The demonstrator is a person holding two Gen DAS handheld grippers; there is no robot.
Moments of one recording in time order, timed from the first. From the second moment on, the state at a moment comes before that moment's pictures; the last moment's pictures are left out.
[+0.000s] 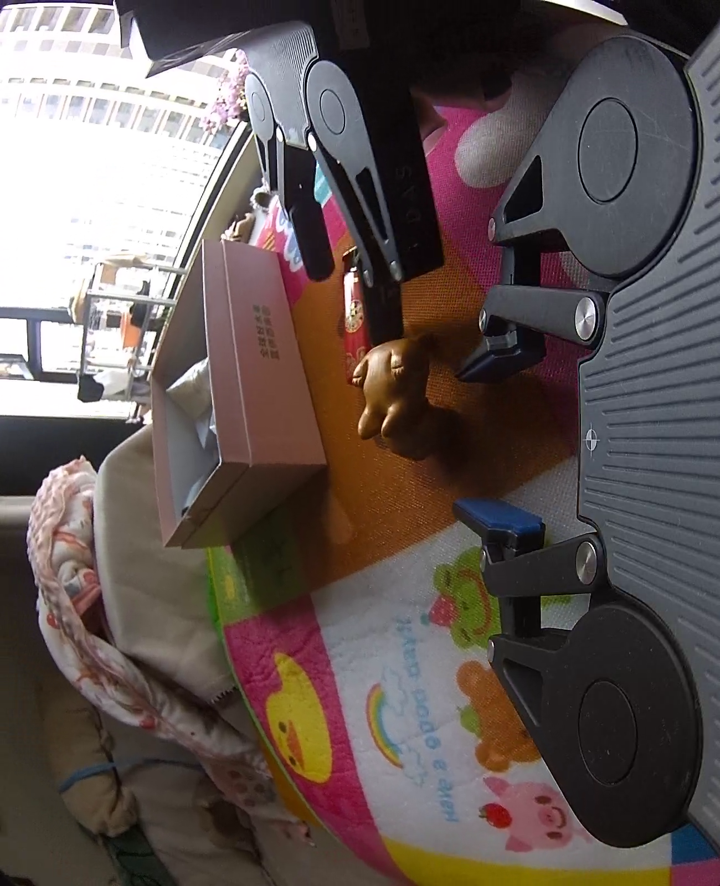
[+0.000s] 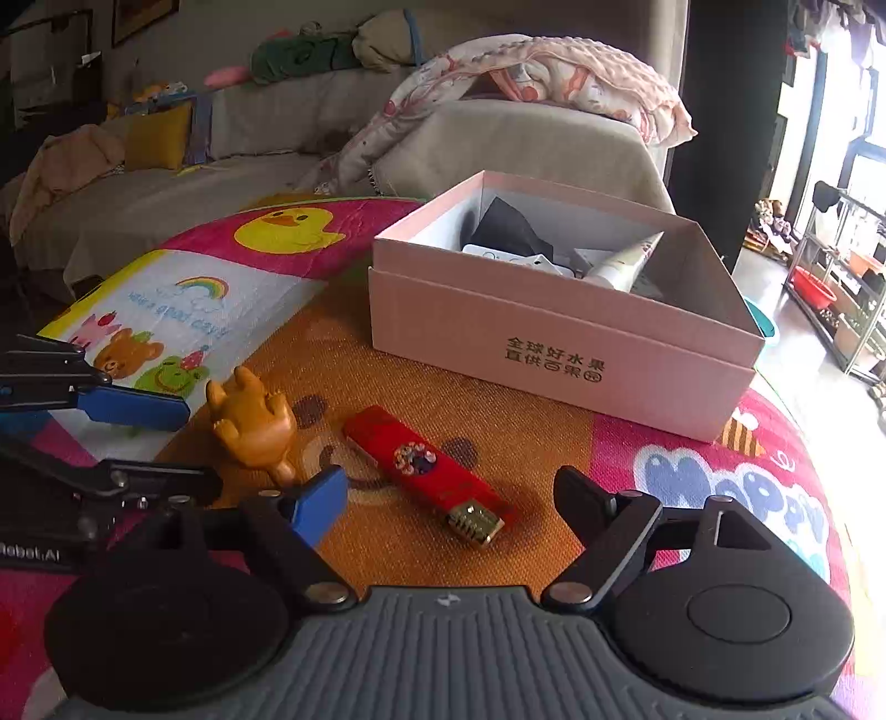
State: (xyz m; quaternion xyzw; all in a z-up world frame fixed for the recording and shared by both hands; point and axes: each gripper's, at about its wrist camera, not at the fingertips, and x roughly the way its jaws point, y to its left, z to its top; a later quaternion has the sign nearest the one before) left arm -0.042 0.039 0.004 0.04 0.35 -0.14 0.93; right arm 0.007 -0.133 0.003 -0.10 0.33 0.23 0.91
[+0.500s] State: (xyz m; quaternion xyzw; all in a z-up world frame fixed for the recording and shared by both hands) left arm -0.046 0.042 0.004 0.04 0.33 -0.17 0.93; right arm -0.006 -0.196 0.002 -0.08 0.33 0.17 0.92
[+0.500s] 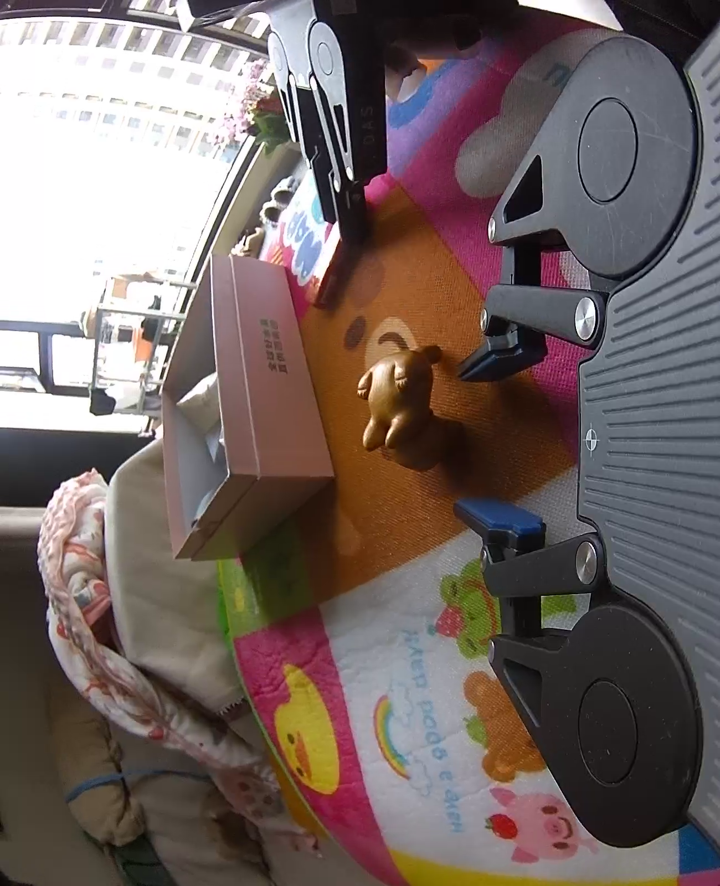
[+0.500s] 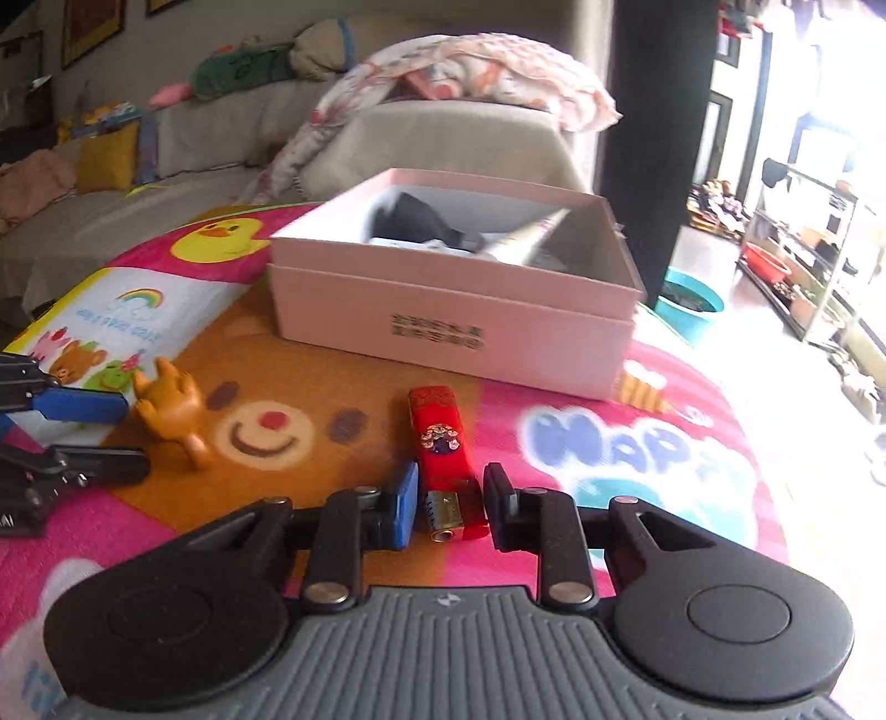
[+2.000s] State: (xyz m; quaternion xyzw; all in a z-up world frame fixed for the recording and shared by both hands) left arm -0.018 -0.001 -0.005 0.03 0.32 -0.19 0.93; right arm 0.024 -0.209 -0.005 -0.04 0.37 0.12 0.92
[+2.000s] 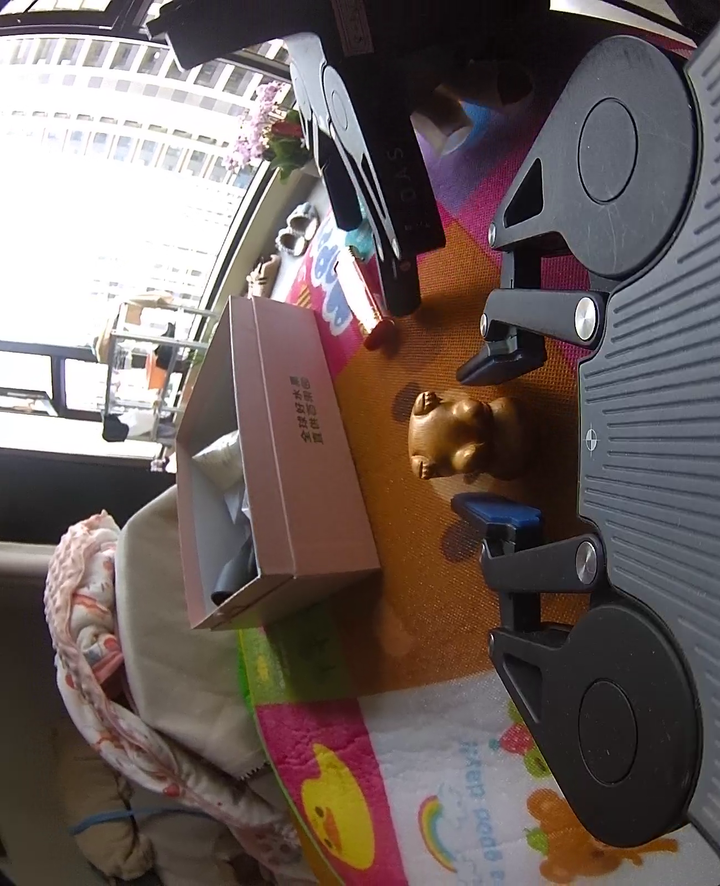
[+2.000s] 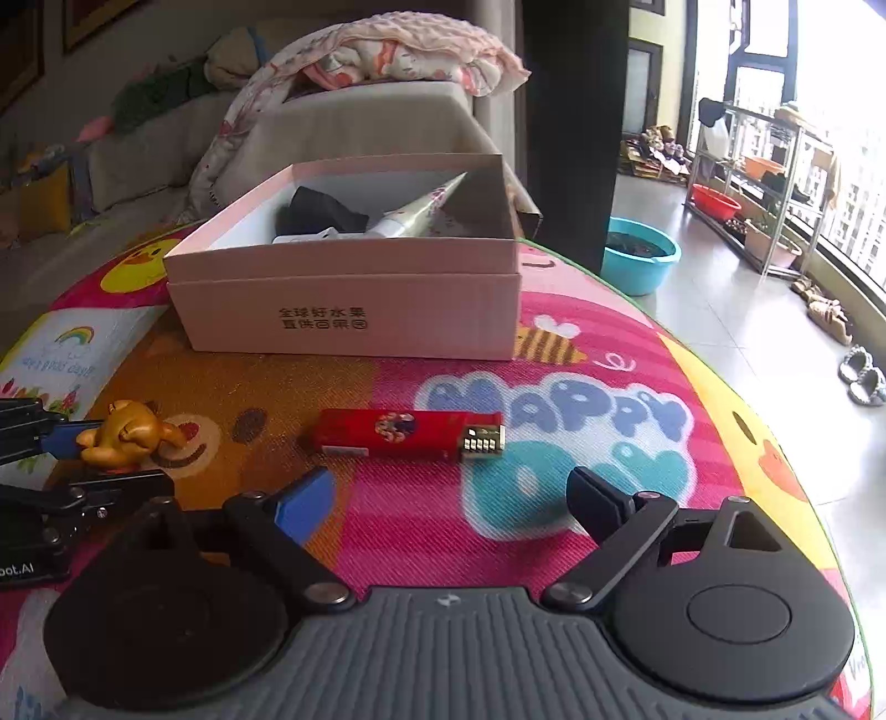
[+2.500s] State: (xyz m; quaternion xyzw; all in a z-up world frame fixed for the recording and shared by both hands) left arm -0.015 -0.001 -0.004 0.02 0.32 -0.18 0.93; right arm 0.023 -0.184 -0.004 -0.06 0.35 0.13 0.93
